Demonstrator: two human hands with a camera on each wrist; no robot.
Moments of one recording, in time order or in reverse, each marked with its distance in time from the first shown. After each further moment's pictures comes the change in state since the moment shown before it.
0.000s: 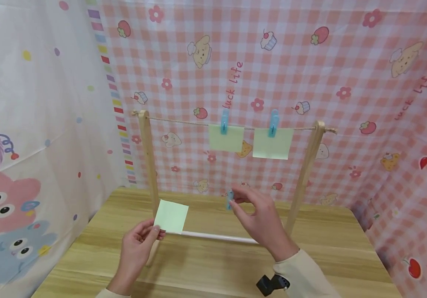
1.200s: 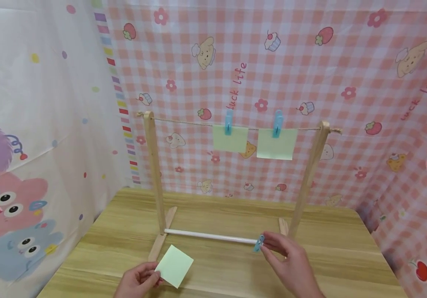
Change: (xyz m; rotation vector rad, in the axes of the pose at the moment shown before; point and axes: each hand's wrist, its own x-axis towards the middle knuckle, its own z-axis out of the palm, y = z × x) left_hand -0.057 -0.057 -0.050 0.098 -0.316 -0.249; right_hand -0.120 0.013 -0.021 0.043 -0.046 0.418
